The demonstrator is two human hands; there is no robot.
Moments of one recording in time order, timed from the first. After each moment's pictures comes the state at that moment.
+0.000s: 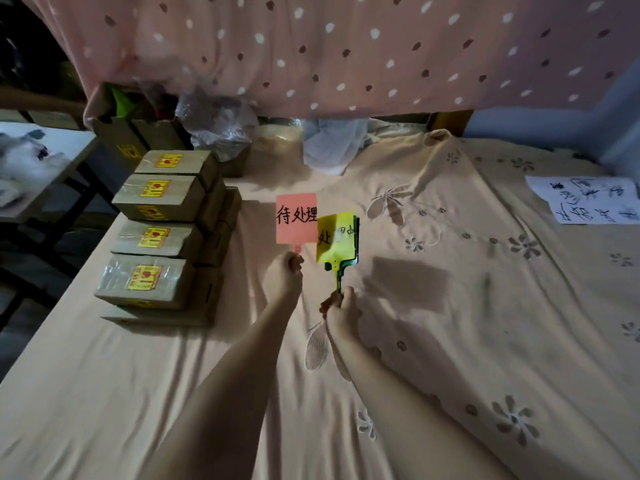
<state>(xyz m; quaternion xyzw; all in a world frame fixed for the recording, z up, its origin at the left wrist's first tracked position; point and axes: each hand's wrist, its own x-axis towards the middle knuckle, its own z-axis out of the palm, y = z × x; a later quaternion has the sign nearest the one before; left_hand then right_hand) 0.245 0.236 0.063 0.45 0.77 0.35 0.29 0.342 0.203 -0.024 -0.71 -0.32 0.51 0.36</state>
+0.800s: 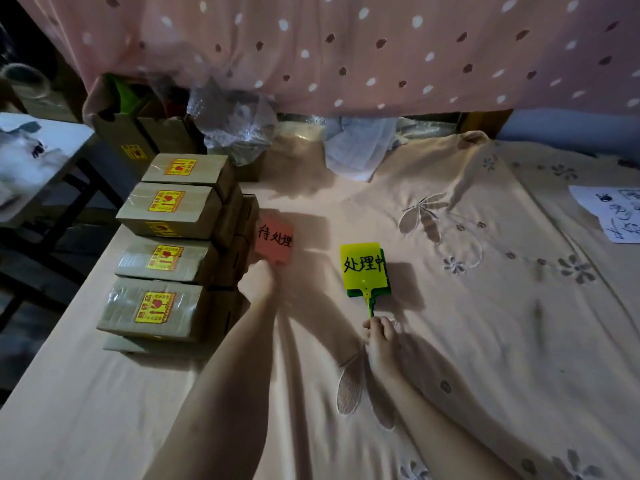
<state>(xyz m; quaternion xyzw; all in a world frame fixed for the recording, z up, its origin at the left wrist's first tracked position) 0.152 0.308 0.040 0.40 0.88 0.11 0.23 0.345 0.223 -0.021 -0.72 -0.31 0.47 0.41</state>
